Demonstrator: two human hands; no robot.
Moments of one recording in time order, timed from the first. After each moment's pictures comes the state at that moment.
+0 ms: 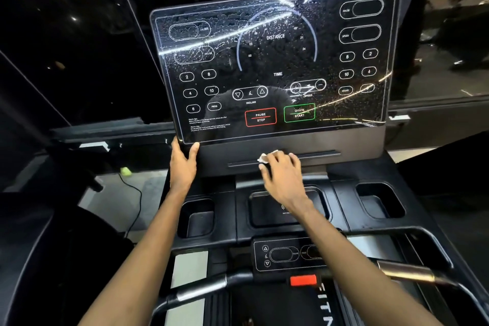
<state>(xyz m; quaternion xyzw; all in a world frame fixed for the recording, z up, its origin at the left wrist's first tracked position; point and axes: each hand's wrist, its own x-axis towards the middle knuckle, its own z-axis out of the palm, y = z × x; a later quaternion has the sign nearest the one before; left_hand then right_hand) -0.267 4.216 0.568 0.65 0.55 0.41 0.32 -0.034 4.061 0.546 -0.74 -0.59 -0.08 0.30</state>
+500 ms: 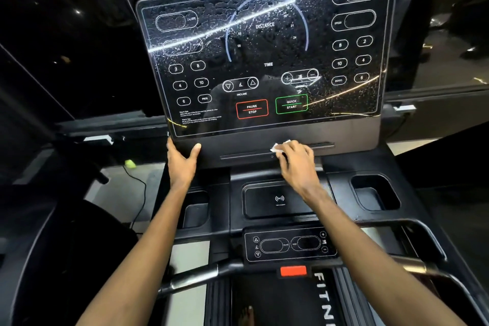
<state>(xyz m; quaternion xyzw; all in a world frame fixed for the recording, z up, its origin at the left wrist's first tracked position) -0.254 4.197 0.559 0.59 0.60 0.42 0.34 0.026 4.049 0.535 -0.72 -0.59 -0.05 0.35</state>
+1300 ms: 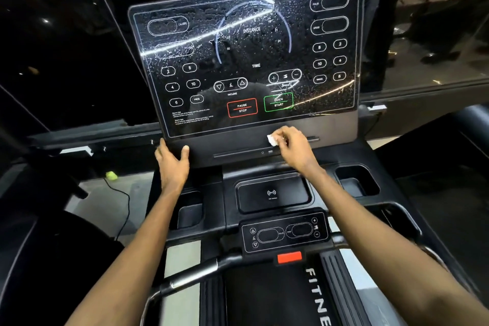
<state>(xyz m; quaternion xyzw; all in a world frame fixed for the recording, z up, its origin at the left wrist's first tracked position) -0.259 4.168 0.585 0.63 0.61 0.37 0.30 0.042 4.043 0.580 -0.71 -0.55 0.08 0.43</state>
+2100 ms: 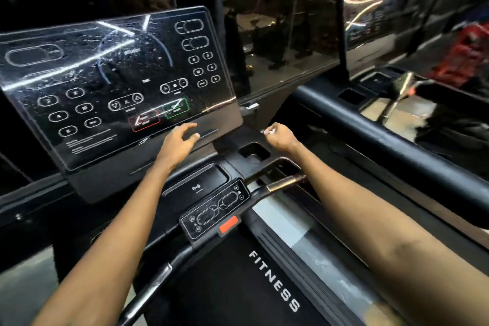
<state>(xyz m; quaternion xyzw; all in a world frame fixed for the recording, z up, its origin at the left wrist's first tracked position) -0.122 4.069 0.659 0.88 0.23 0.18 0.38 0.061 3.827 0.655 -0.89 -0.20 0.12 0.38</state>
